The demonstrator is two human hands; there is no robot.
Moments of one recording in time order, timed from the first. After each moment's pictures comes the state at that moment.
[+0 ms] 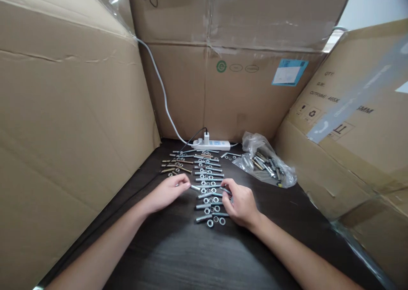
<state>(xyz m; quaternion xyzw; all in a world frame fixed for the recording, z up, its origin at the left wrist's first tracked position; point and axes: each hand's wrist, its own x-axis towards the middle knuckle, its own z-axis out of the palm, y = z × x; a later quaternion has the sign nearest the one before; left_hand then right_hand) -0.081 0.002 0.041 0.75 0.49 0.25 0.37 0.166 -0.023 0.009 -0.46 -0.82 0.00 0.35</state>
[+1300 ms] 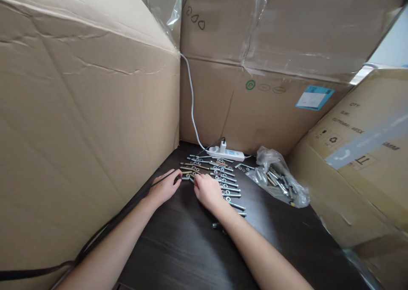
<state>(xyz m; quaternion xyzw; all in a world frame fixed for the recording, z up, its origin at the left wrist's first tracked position) -0.154 0.005 0.012 0.73 0.64 0.21 0.08 0.025 0.019 0.029 -0.49 -0.87 -0.01 0.10</state>
